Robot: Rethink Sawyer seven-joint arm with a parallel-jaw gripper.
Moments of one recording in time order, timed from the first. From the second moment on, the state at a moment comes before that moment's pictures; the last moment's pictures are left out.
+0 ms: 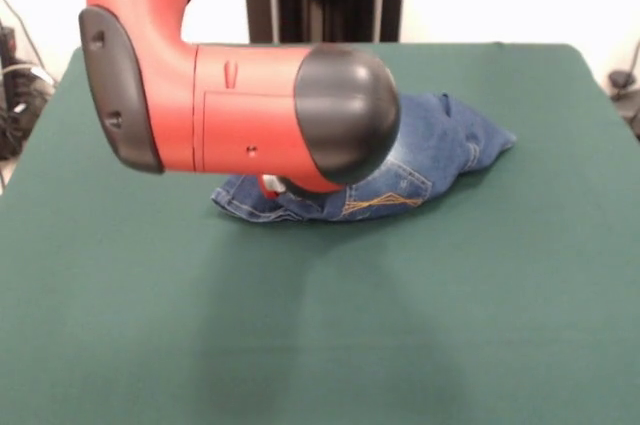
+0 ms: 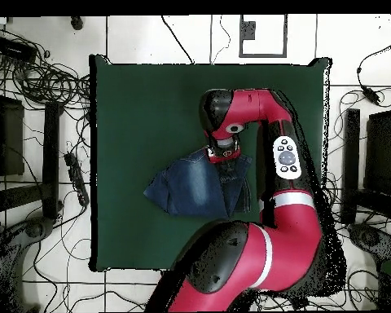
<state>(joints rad) -0.34 -0.10 0.40 0.81 -0.64 1.65 1.52</state>
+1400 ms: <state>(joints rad) -0.29 -0.02 0.36 0.65 -0.63 1.80 1.52</state>
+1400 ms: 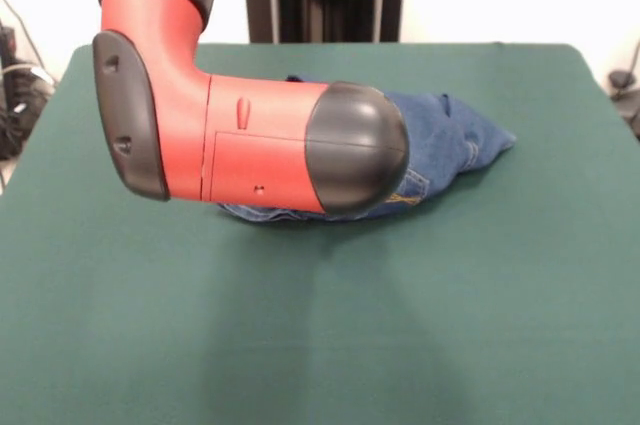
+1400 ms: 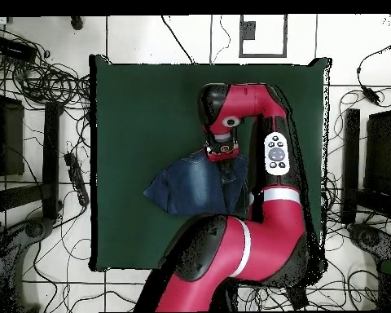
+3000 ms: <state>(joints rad) -0.31 -0.23 0.34 0.94 -0.59 1.51 1.52</state>
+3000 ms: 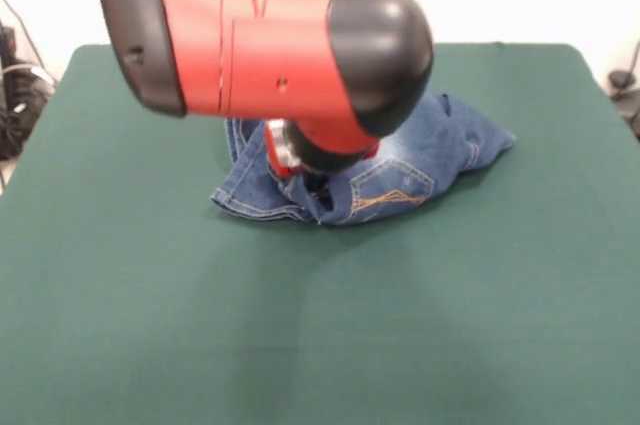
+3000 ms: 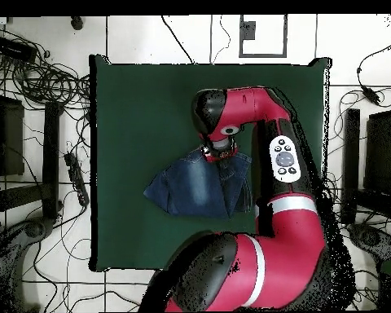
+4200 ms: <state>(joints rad) -0.26 -0.61 0.33 1.22 -0.56 1.49 1.52</state>
